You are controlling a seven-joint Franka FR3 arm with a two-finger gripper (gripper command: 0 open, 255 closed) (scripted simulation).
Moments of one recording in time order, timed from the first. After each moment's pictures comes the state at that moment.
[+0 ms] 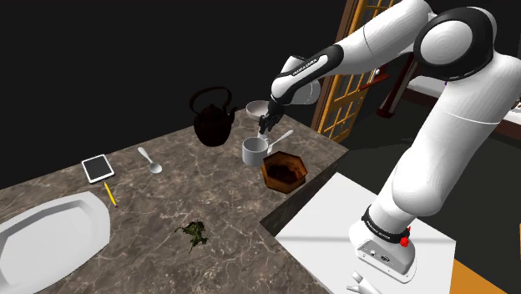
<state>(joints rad) 0.09 0.04 -0.16 -2.35 0.29 2.61 -0.30</state>
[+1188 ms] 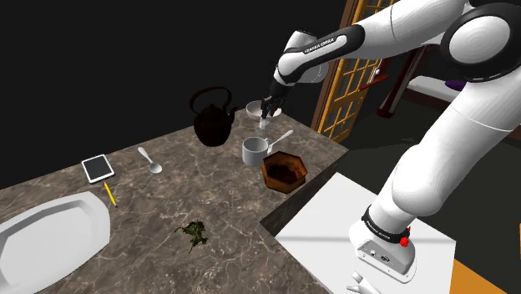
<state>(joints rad) 0.08 -0.08 -0.17 -2.27 0.19 2.42 -0.21</state>
